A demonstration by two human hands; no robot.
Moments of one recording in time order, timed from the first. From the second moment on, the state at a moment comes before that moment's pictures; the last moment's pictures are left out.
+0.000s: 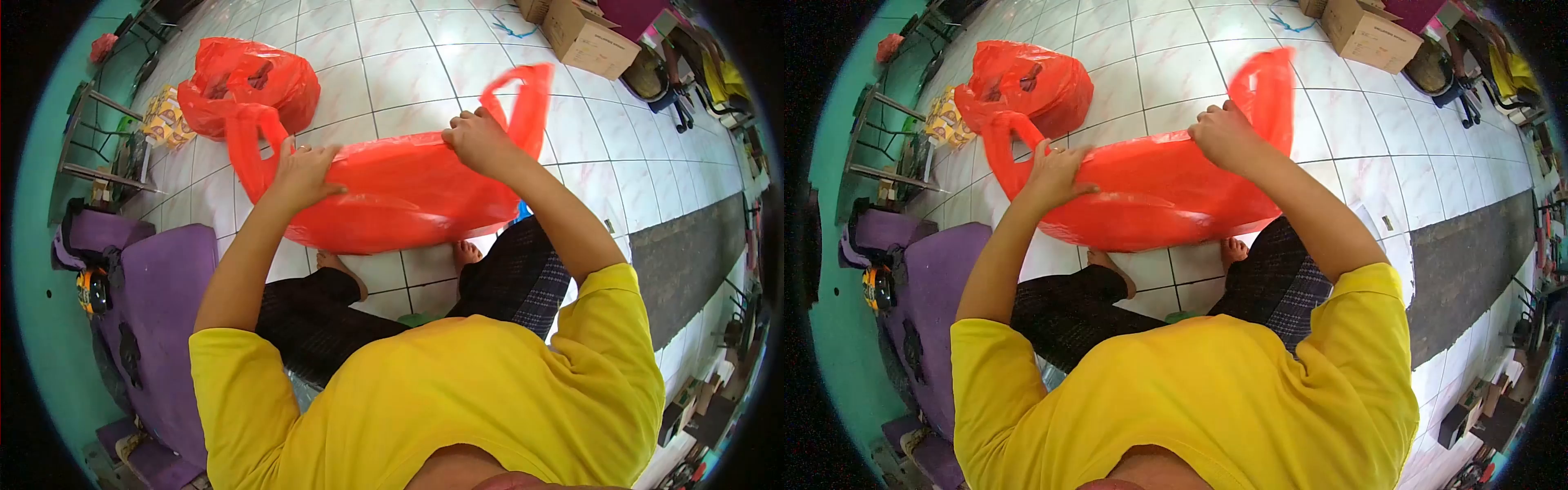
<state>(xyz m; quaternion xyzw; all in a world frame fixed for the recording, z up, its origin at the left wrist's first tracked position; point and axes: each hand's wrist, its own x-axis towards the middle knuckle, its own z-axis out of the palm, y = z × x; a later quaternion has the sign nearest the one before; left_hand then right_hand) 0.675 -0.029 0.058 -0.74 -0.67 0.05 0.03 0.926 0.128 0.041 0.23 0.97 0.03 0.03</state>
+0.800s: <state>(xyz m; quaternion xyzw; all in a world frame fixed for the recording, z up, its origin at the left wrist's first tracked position) 0.681 0.047 0.021 -0.40 -0.77 -0.15 -0.48 0.876 0.086 0.011 0.10 0.94 0.09 -0.30</state>
